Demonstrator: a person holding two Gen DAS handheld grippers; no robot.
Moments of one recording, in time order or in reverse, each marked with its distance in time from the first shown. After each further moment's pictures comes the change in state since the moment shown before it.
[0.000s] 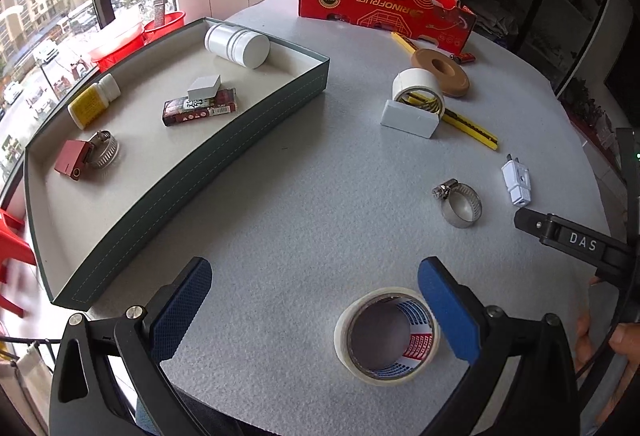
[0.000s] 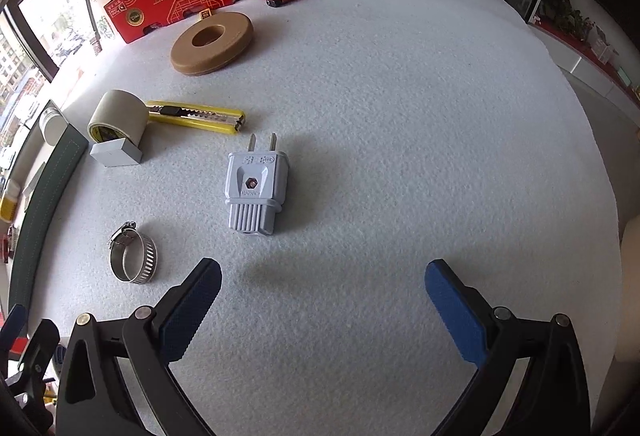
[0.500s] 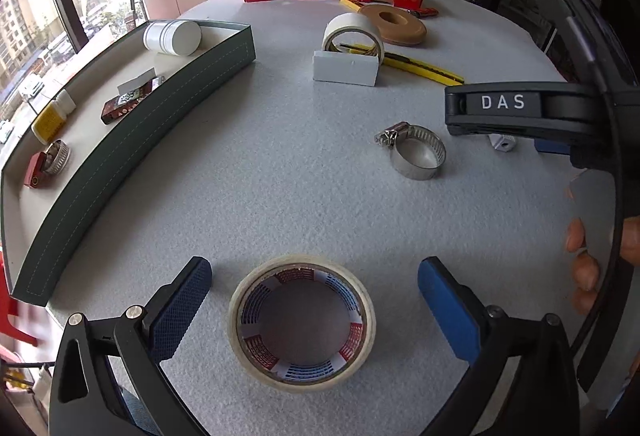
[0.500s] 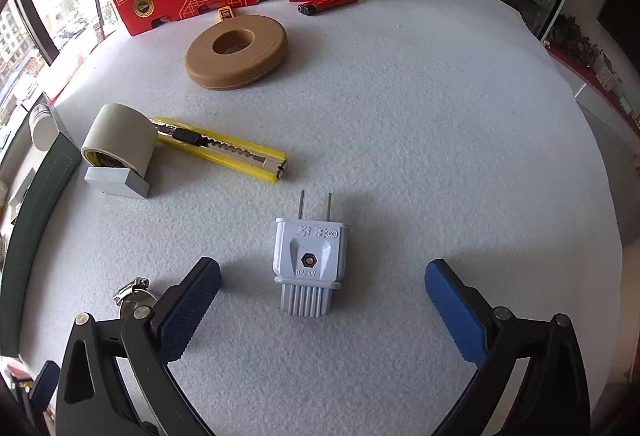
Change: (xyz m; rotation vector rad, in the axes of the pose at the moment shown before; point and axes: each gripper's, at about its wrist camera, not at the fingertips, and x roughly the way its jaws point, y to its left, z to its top) left arm 0.023 -0.052 -0.025 0.131 0.007 0.020; right arm 0.023 0.037 0.031 -0.071 -0.010 -0.064
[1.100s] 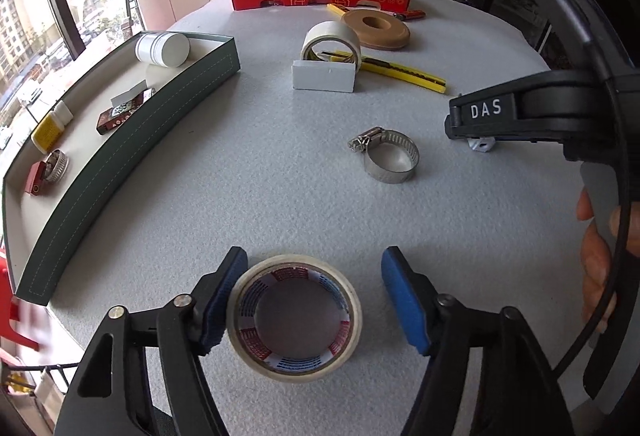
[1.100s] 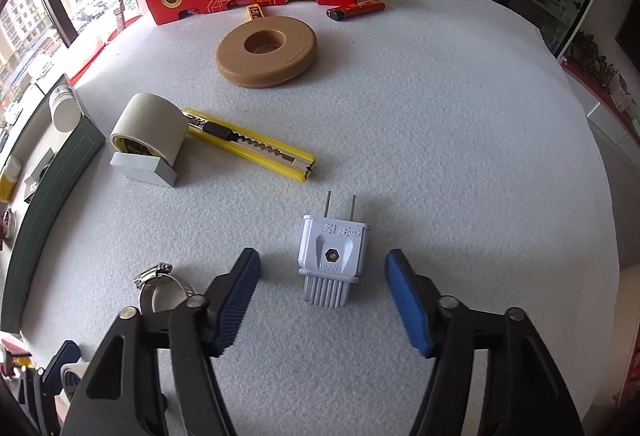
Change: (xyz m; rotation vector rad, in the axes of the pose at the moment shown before) left arm -0.010 -0.017 0.001 0.030 -0.006 -0.018; right arm -0.015 0.010 0.002 -0.097 0.009 0.038
